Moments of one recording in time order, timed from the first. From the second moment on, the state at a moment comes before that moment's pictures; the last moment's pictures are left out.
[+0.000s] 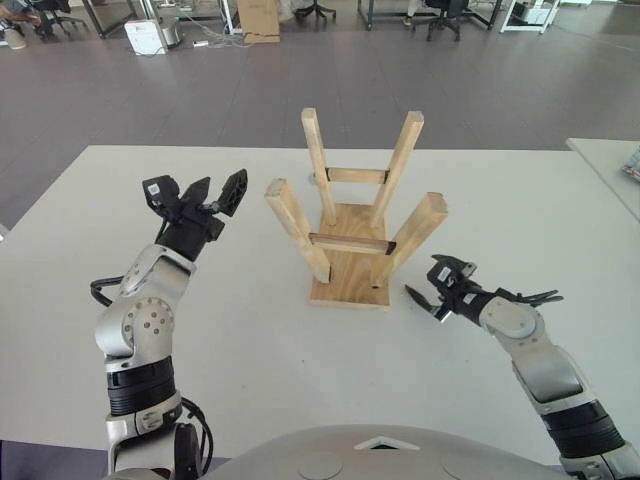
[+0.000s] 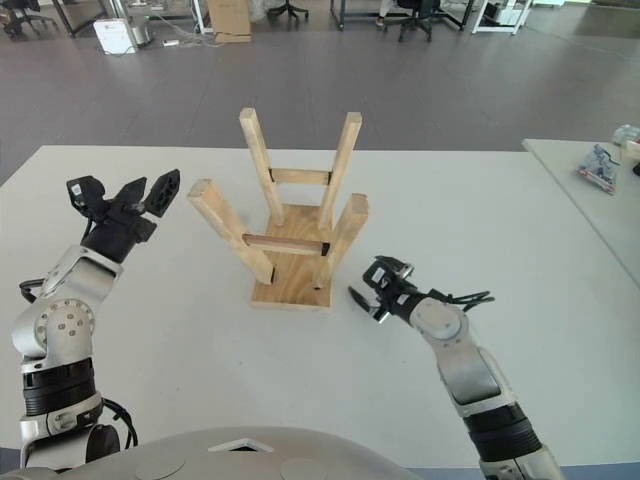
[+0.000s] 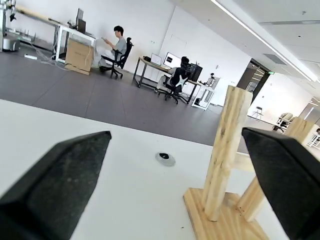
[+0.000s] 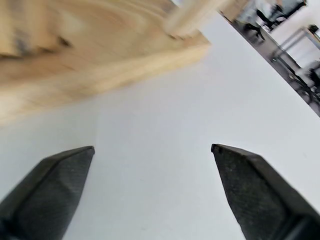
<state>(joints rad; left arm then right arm) -0.16 0.28 0.35 -0.28 -0.74 0.55 -0.30 0.05 -0.55 0.15 -0.19 -0.10 0.37 0.49</state>
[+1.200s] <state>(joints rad) -0.60 0.34 0.12 -0.36 -1.22 0.92 0.03 -0.58 -0.31 -0.25 -0.44 1.08 0.96 0.01</state>
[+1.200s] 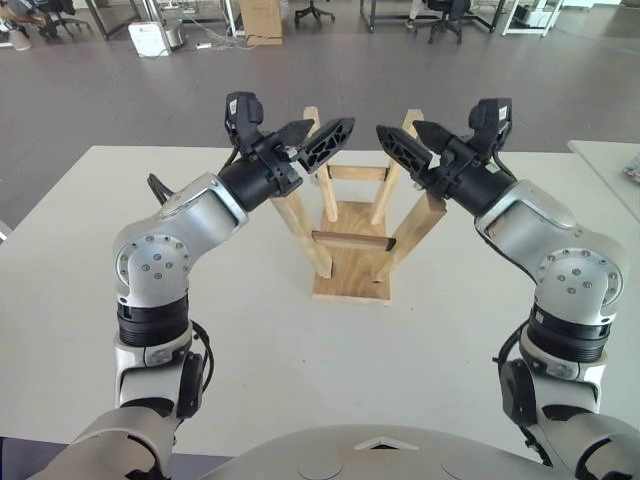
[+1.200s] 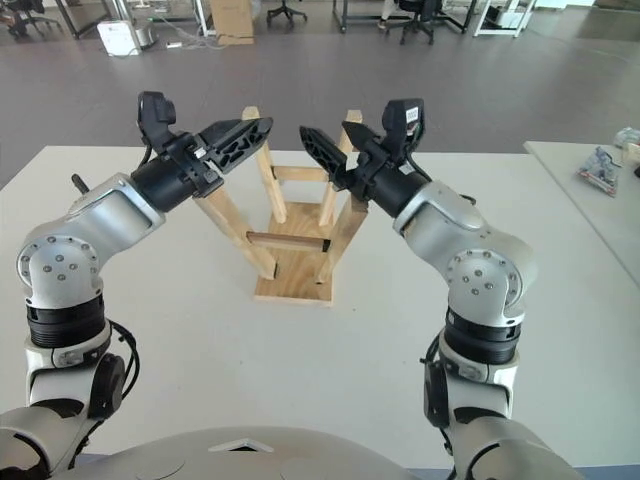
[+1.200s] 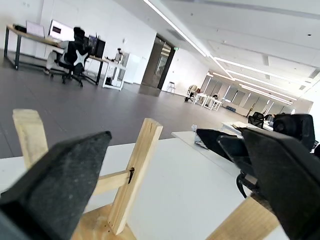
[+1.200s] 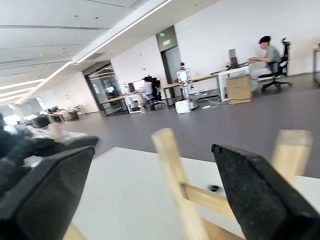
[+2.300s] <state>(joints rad) -0.57 0.37 0.04 -0.38 -1.18 0.87 -0.03 -0.52 -0.41 -0.15 -0.37 1.10 0.78 -0.13</state>
